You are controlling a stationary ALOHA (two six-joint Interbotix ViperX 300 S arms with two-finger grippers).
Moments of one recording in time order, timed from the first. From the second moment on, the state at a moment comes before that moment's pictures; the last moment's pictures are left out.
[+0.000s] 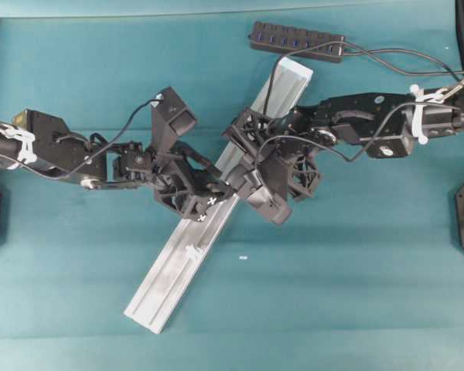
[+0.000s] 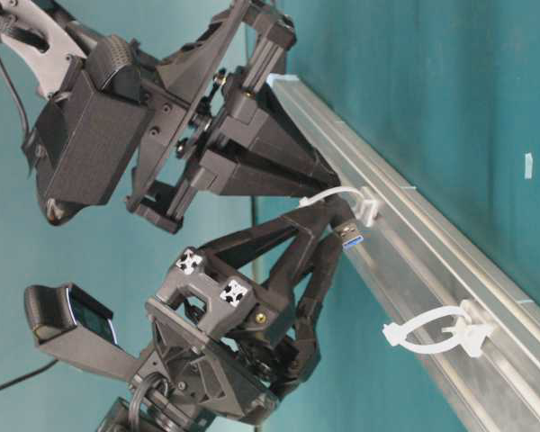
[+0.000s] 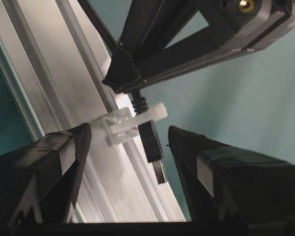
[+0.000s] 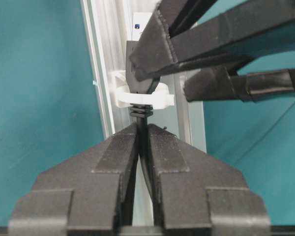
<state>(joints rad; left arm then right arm) 0.11 0.14 0.72 0.02 -0.31 -0.66 -0.20 0.18 0.45 0.28 0.44 -1.39</state>
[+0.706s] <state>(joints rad) 0.09 0.16 0.71 0.02 -0.31 -0.68 -0.20 0.18 0.45 0.28 0.44 -1.39</state>
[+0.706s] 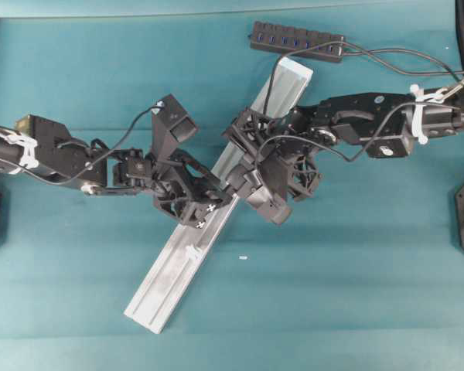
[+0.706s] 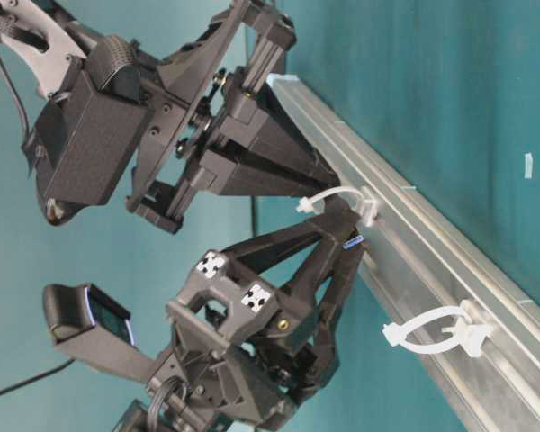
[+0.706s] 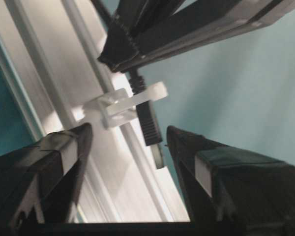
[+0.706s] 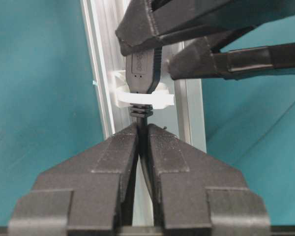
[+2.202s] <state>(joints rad) 0.06 0.14 0.73 0.02 -0.25 -0.78 -0.21 0.14 0.48 0.28 0.36 -1.36</state>
